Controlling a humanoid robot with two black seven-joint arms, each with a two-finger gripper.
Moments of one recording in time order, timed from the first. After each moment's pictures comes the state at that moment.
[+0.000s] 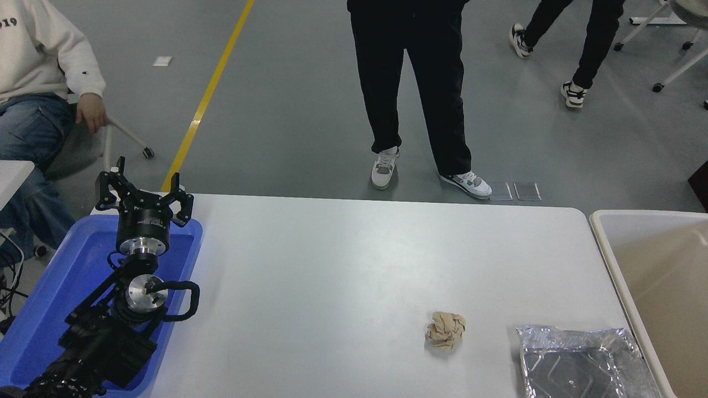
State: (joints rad) left arm -0.52 0.15 -1.18 -0.59 0.09 -0.33 -0.54; right arm 1.56 -1.10 -0.76 0.81 0.14 0.02 0.01
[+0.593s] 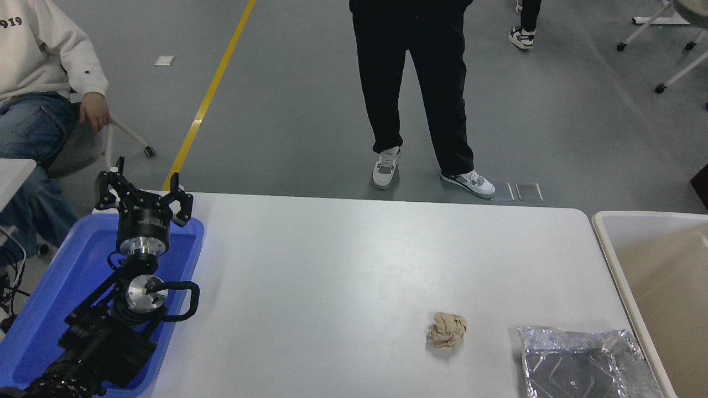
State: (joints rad) left arm -0.52 0.15 -1.18 -0.59 0.09 -0.33 -0.54; right arm 0.83 -0.63 -0.14 0.16 0.27 0.03 -0.01
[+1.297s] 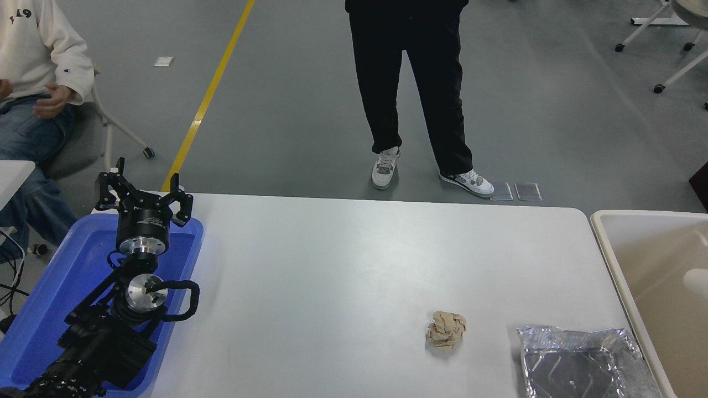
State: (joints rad) left arm -0.52 0.15 -1.18 -0.59 0.09 -0.33 -0.54; right arm 0.49 -0.50 -0.05 0.05 0.27 0.08 0.01
